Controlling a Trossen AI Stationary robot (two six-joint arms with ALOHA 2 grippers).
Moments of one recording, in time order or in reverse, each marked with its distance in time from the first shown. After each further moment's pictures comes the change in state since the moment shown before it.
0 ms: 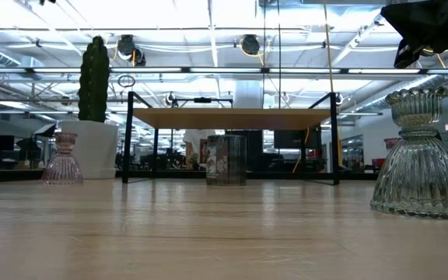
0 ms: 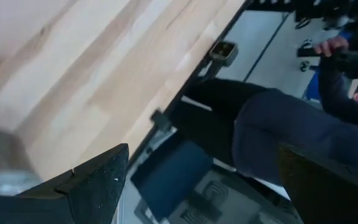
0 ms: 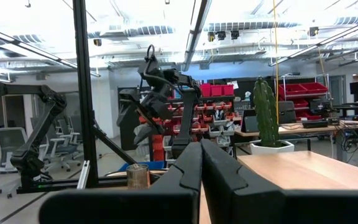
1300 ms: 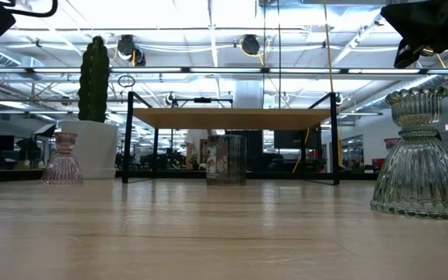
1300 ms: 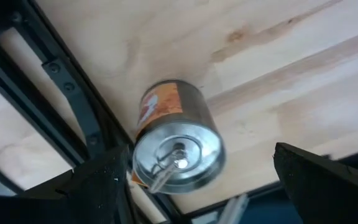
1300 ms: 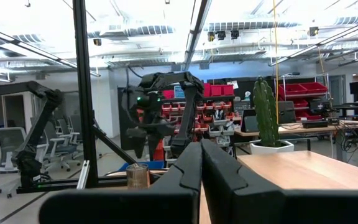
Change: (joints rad) left arm -0.272 0.151 0.000 -0.505 -0.194 -0.424; right arm 0.000 0.000 0.000 -0.001 0.001 0.000
